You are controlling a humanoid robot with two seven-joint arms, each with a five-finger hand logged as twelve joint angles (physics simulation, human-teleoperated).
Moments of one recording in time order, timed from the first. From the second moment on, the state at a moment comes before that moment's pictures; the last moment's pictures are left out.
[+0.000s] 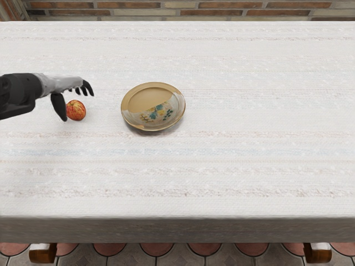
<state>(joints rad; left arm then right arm) -1.16 0.63 -0.15 -1.01 1.43 -0.30 0.09 -0.08 0.00 -0.14 0.10 -0.07 -0.03 0.37</state>
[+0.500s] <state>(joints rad) -1.12 0.56 -0.14 -0.90 1.42 -0.27 0.09 -0.08 0.00 -0.14 0.10 -0.07 -0.03 0.37</state>
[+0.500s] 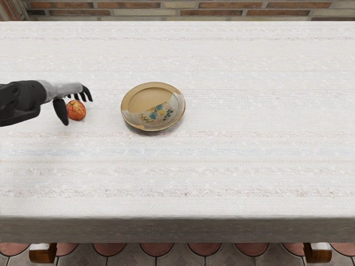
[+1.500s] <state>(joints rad) -1.09 0.54 -0.14 -0.89 1.42 -0.27 0.09 -0.08 0.00 -0.14 0.10 -0.07 -0.03 0.37</state>
